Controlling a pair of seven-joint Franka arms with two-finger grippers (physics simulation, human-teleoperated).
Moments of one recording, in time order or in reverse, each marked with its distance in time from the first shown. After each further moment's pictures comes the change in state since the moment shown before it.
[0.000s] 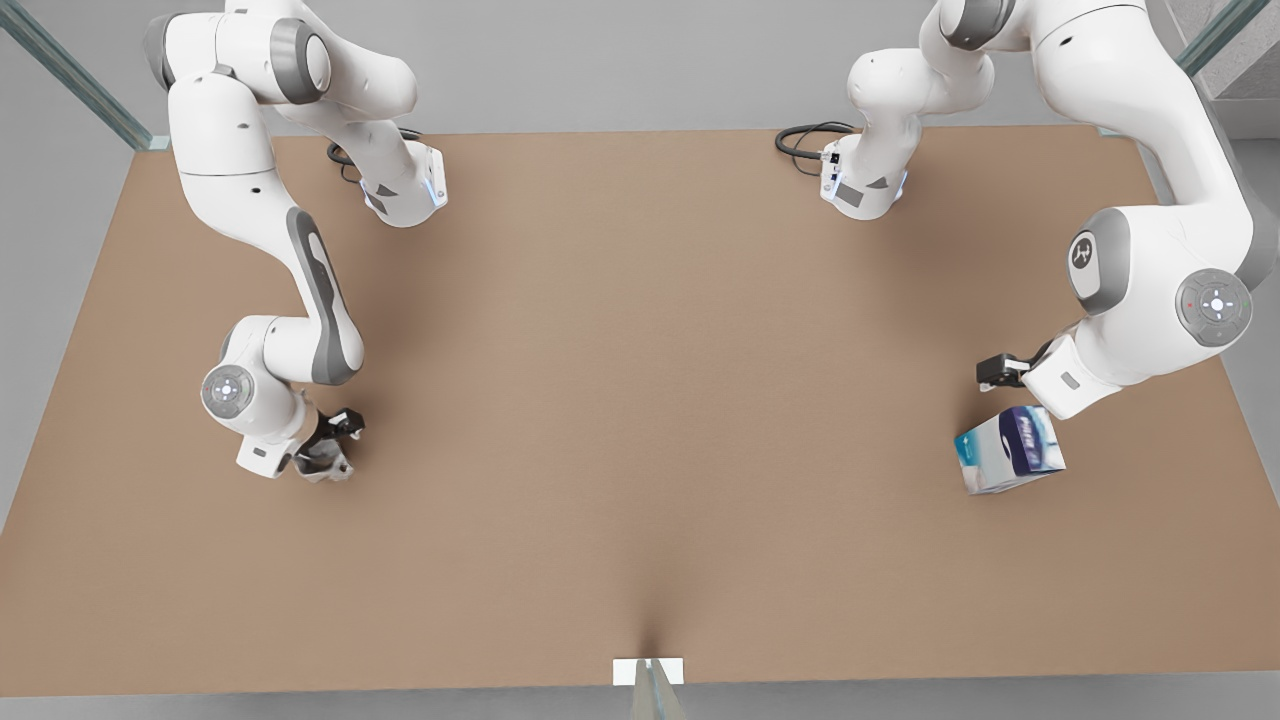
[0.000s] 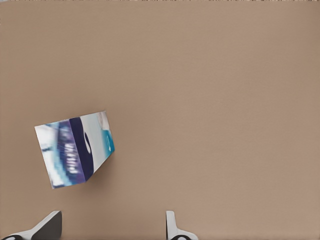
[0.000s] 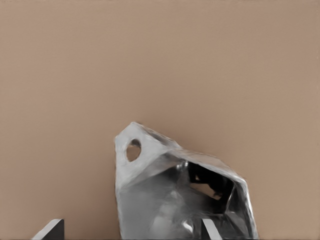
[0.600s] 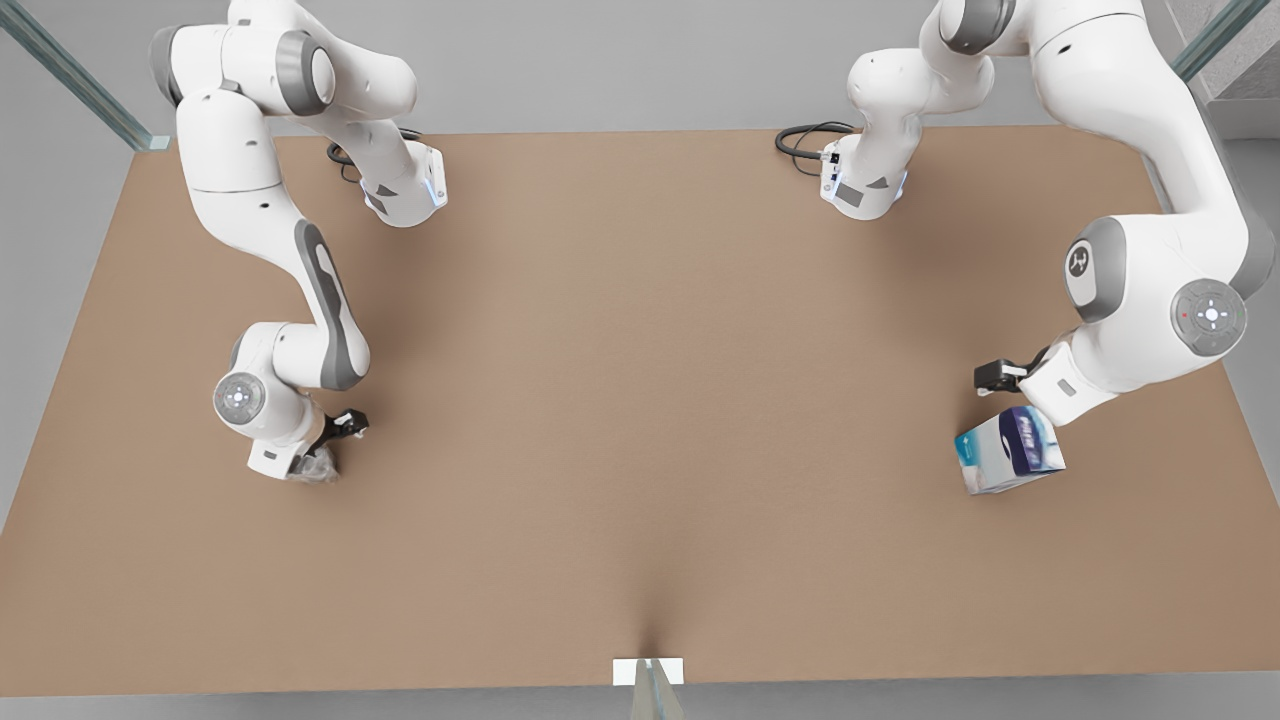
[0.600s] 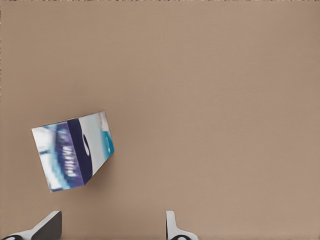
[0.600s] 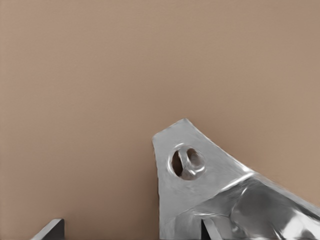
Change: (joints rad) left arm 0.000 0.018 0.000 0.007 0.000 0.005 -0.003; right arm 0.025 0.045 -0.017 -0.010 0.016 0.023 -0.030
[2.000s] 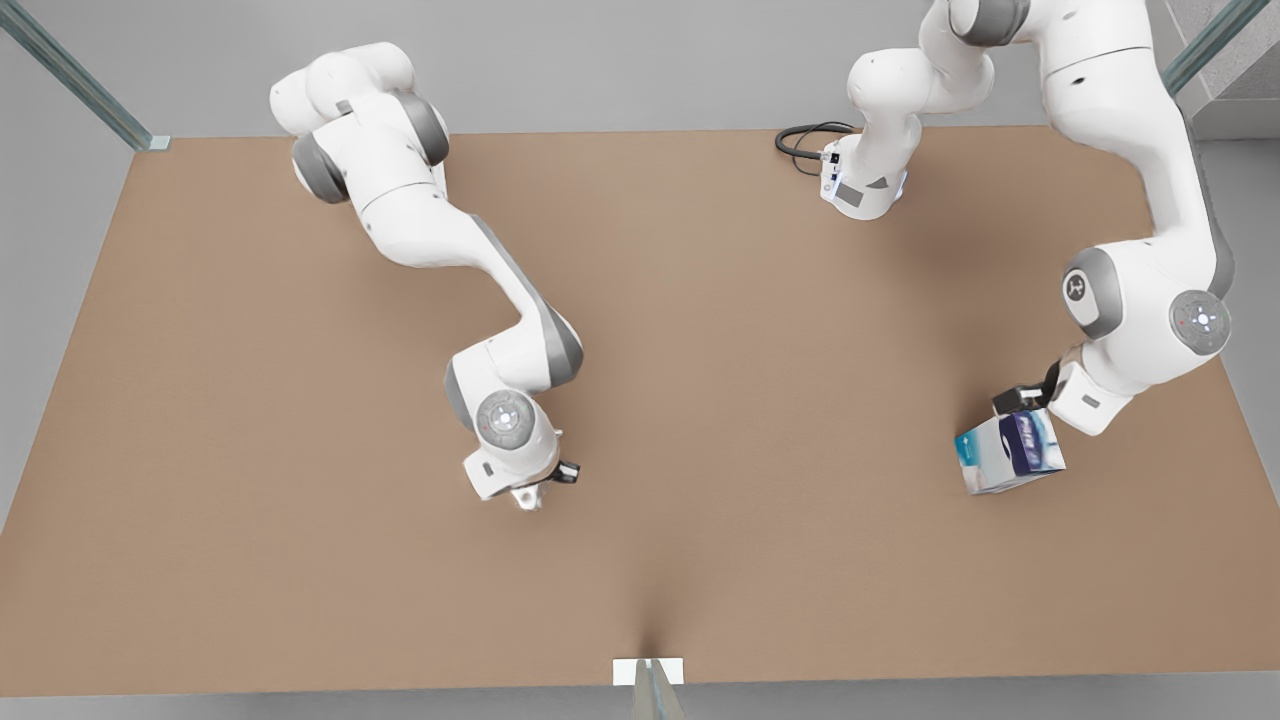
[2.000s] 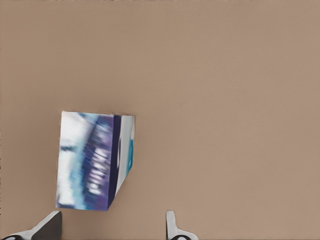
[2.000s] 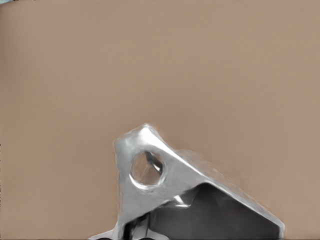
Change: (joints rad) left arm 0.029 -0.007 0.141 -0.269 -0.062 0.367 -0.129; right arm 0.440 0.446 0.104 1.045 0.006 -0.527 1.285
